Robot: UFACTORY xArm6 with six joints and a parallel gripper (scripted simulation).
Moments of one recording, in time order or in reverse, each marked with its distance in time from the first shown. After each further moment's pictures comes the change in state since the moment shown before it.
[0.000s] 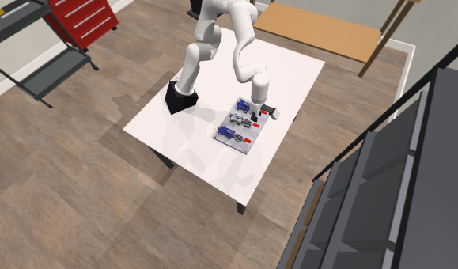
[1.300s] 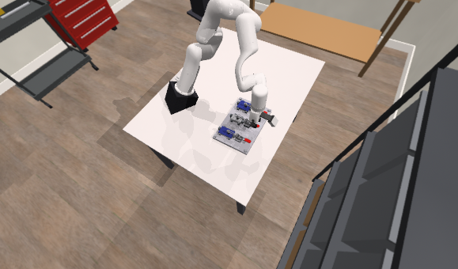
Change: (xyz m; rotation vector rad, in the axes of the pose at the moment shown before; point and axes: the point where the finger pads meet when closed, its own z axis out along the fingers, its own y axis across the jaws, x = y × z) arm 0.002 0.000 0.066 0.000 -0.002 0.000
